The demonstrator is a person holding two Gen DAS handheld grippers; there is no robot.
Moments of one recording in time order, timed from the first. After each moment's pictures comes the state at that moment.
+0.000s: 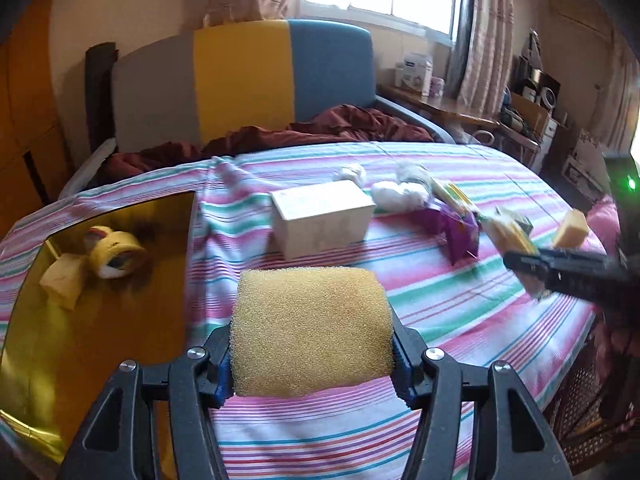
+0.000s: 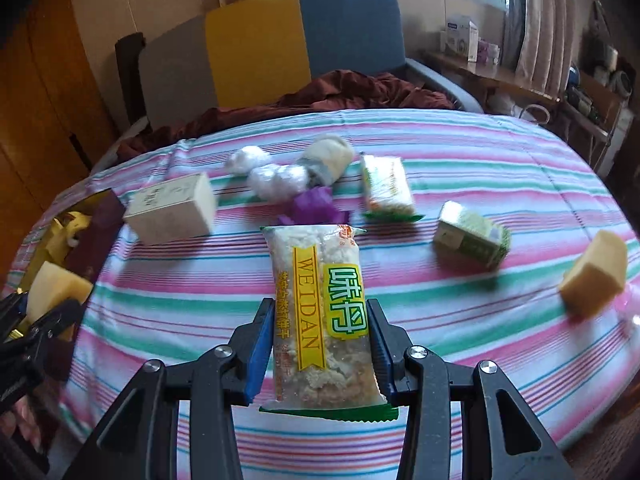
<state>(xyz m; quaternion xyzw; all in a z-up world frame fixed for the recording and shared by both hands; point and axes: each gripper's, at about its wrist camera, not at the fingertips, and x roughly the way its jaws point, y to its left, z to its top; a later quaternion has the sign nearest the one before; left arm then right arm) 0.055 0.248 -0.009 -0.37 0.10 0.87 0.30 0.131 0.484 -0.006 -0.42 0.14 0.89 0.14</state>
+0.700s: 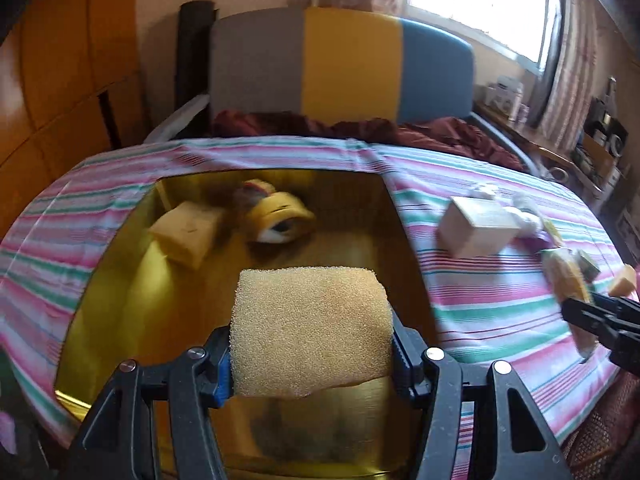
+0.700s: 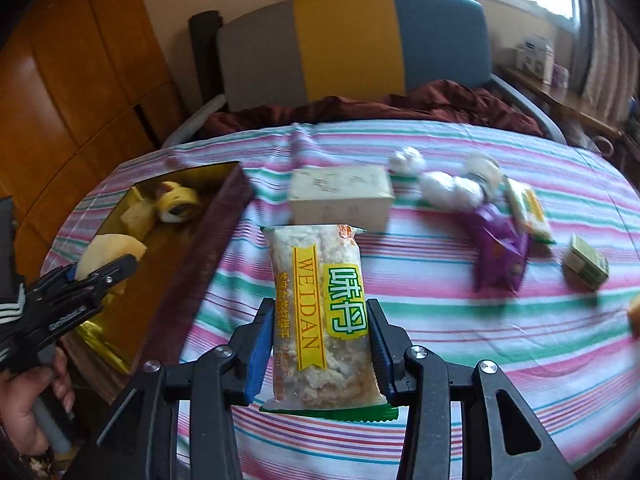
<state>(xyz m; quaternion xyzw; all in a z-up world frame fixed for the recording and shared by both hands) -0.013 0.120 -0.014 -0.41 0.05 0.89 0.18 0.084 0.348 0.018 -0.42 0.11 0.90 0.04</state>
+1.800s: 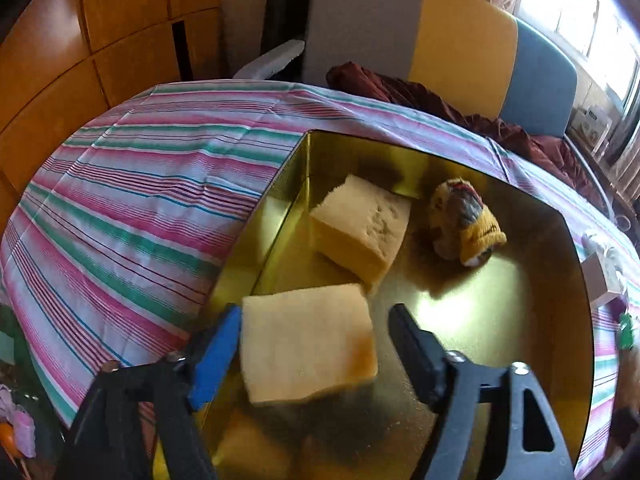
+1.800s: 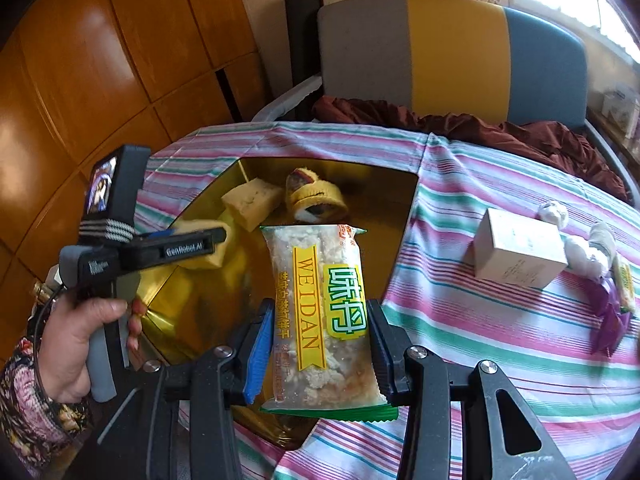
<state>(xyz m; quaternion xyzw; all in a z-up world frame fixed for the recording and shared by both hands) -0.113 0.017 -0.047 -0.48 0.00 0.87 0.07 0.023 0.217 0.025 -0.43 0.06 0.90 -0.08</state>
